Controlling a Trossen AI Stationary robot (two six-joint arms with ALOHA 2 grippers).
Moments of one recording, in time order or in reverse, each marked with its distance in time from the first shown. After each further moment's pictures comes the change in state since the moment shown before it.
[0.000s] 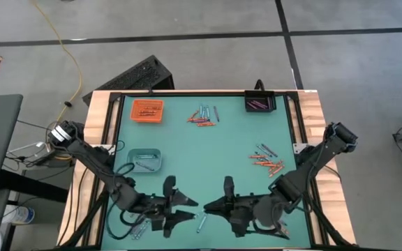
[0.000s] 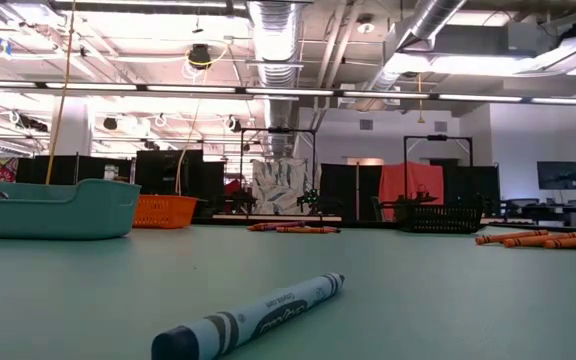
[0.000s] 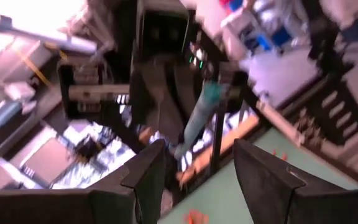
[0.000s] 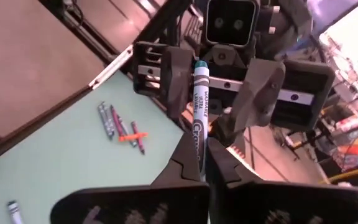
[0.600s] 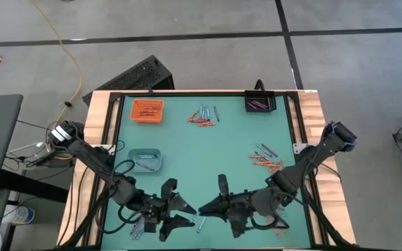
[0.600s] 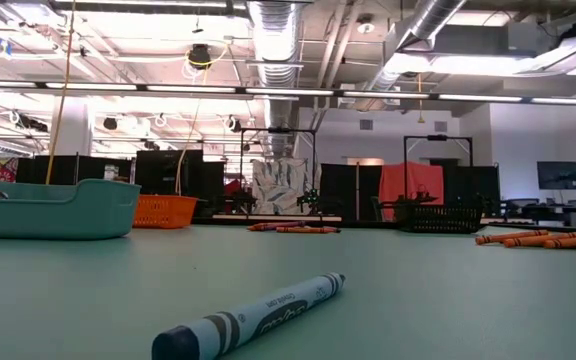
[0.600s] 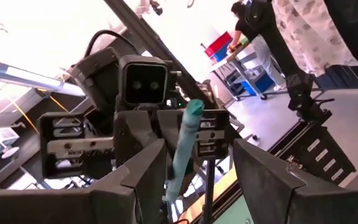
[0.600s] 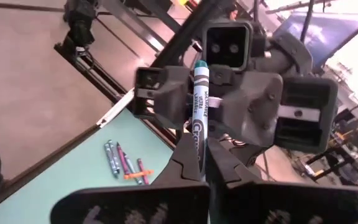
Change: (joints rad) left arm 0.017 0.000 0.000 0.104 0.177 0.022; right arm -0.068 0.000 0.000 0.123 -0.173 -0.006
